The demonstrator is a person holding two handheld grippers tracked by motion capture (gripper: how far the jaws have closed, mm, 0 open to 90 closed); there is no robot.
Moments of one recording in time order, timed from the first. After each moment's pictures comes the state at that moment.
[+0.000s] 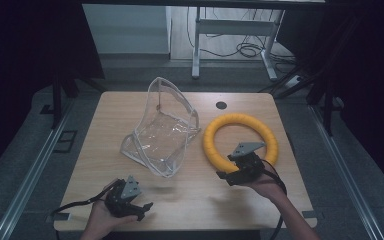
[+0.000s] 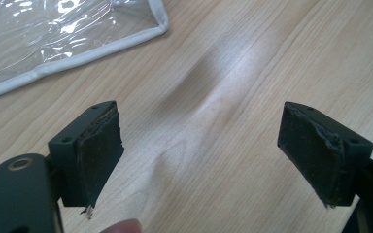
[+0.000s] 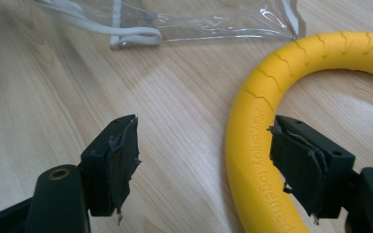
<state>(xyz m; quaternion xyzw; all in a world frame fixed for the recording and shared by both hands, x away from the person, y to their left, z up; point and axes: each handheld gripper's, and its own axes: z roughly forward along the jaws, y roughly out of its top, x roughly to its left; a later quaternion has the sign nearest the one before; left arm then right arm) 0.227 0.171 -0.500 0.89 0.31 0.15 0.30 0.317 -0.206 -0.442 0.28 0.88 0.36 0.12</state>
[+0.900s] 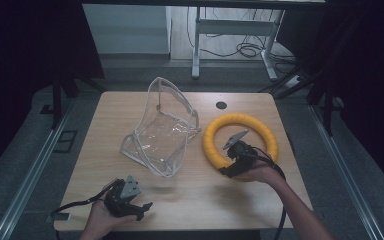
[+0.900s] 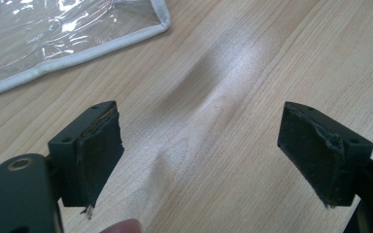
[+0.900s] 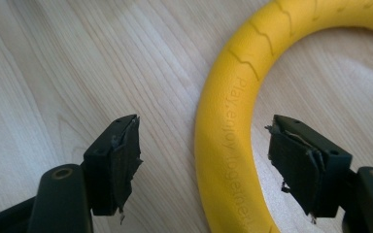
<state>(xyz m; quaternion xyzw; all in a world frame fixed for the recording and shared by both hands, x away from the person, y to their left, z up) 0.227 0.173 -0.501 0.89 0.31 0.15 0.30 0.358 -0.194 -0.451 0.26 0.93 0.23 0.08</state>
